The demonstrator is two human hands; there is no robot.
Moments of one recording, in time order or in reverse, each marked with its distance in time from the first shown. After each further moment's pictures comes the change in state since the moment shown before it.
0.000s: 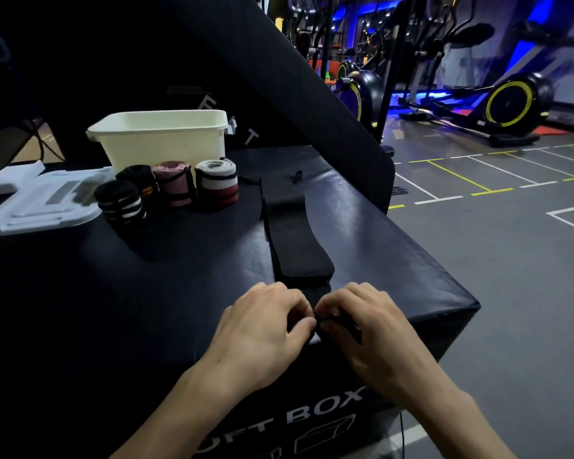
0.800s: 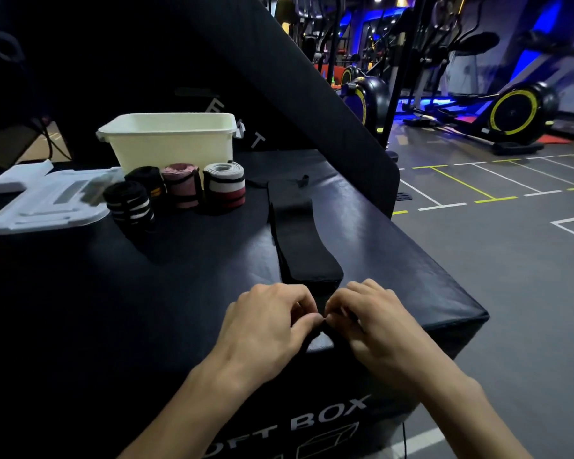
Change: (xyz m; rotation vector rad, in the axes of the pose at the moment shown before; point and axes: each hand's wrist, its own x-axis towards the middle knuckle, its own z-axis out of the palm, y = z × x) left_hand 0.008 -0.003 -0.004 -0.027 0.045 -0.062; right_hand 0.022 -0.001 -0.008 -0.080 -0.192 0.074
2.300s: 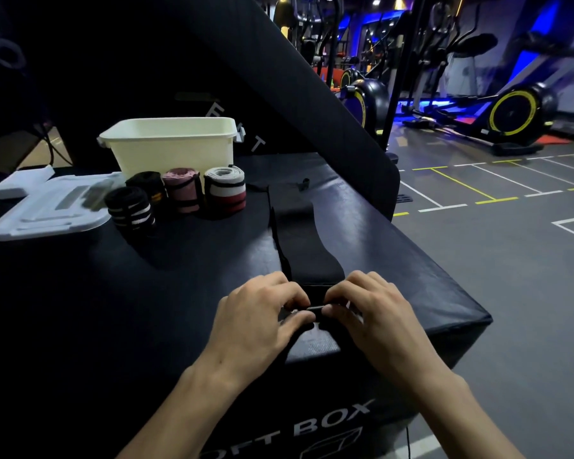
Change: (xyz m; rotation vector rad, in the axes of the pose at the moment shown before) left_hand 0.009 -0.028 0.009 0.001 0.200 0.161; right_hand 0.012 0.009 0.016 -0.016 0.311 -0.030
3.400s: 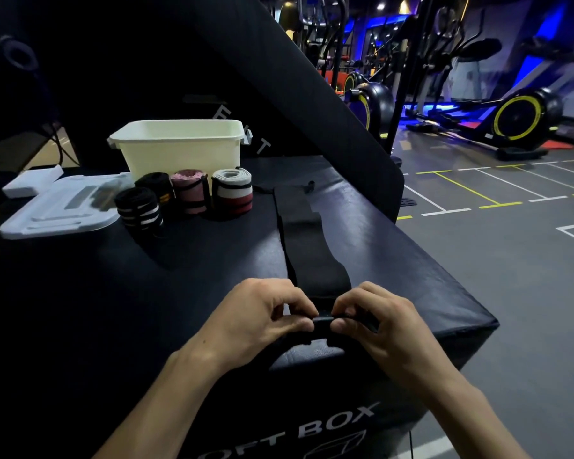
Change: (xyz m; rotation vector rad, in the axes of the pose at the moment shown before) left_hand 0.010 -0.031 -0.011 -0.329 -0.233 0.173; right_hand -0.006 0.001 -0.013 0.269 -0.115 0.011
